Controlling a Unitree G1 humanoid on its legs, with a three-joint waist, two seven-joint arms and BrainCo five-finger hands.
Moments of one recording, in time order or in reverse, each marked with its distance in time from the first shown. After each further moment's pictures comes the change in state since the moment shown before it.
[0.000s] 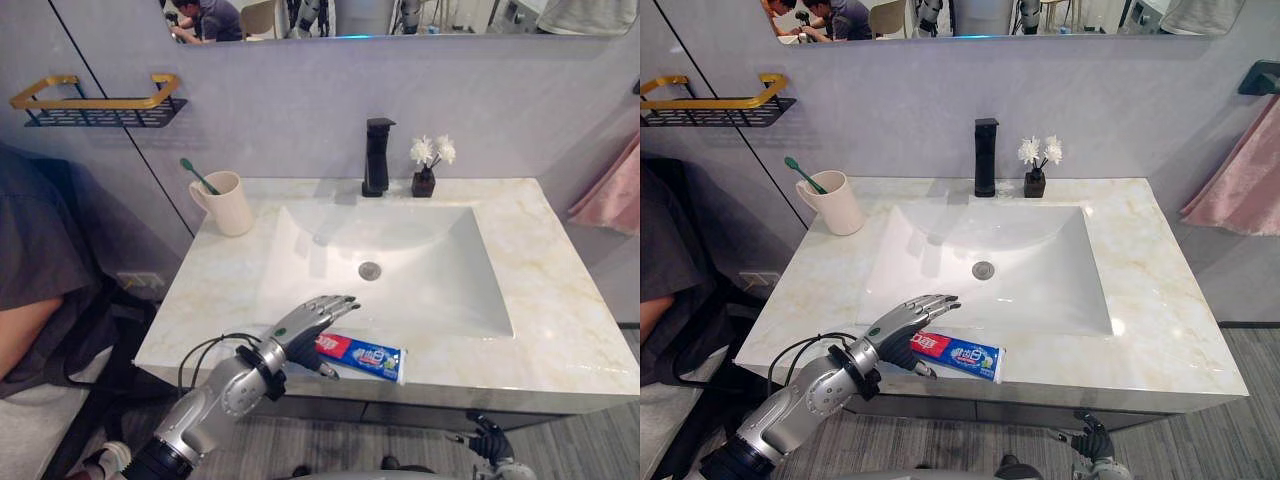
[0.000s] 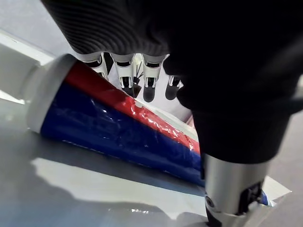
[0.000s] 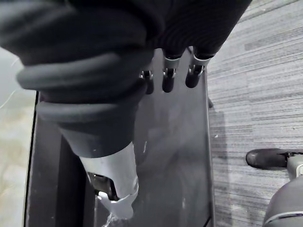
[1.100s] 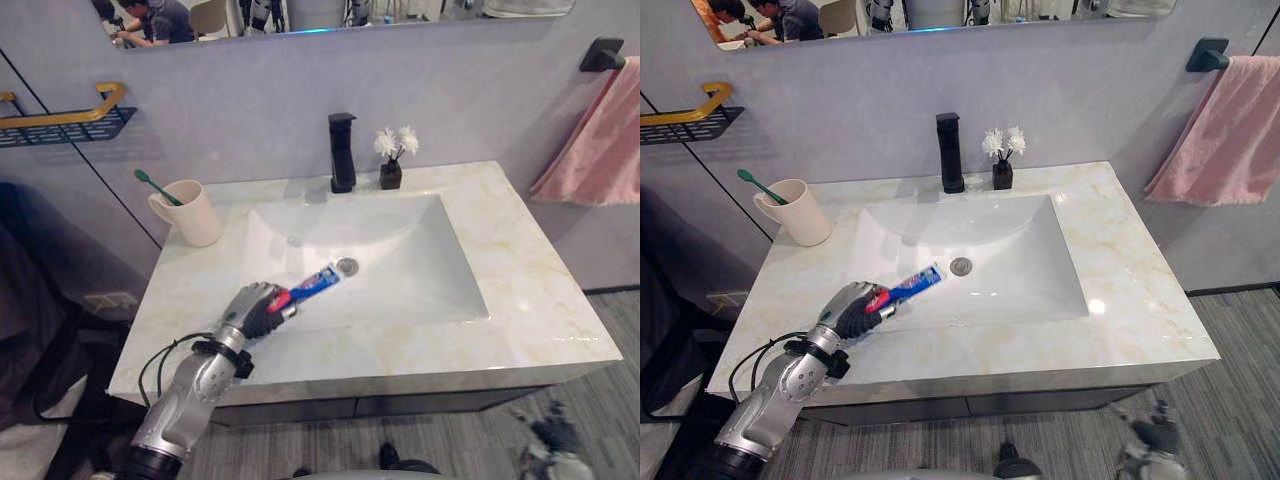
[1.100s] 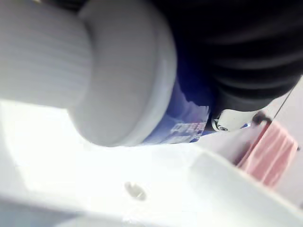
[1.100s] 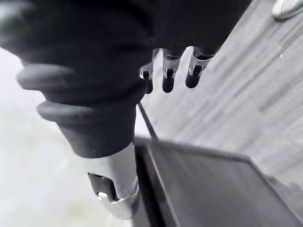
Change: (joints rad) left arm 0.070 -0.154 0.311 -0.032 0.001 0.098 0.105; right arm -0.013 0.019 -0.551 -0.191 0.110 -0.013 -0.118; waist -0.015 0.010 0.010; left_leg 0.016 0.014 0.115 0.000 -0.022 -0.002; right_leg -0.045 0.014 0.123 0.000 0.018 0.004
